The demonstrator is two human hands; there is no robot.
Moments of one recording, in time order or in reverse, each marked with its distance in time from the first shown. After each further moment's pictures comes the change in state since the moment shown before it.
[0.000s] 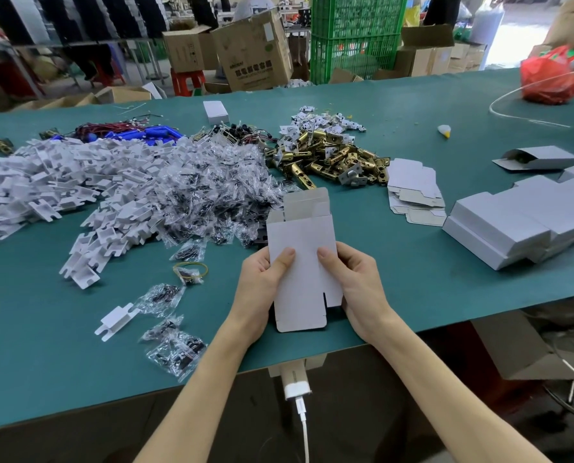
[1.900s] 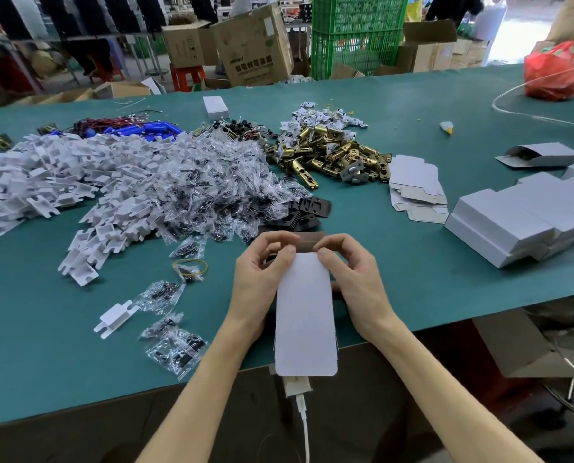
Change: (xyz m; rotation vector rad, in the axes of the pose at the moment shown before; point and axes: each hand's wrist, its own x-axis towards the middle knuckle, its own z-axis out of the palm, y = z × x) left_hand -0.001 -0.002 -0.003 0.073 0.044 0.188; right_hand -0.003 -0.002 0.002 -0.209 0.011 -0.134
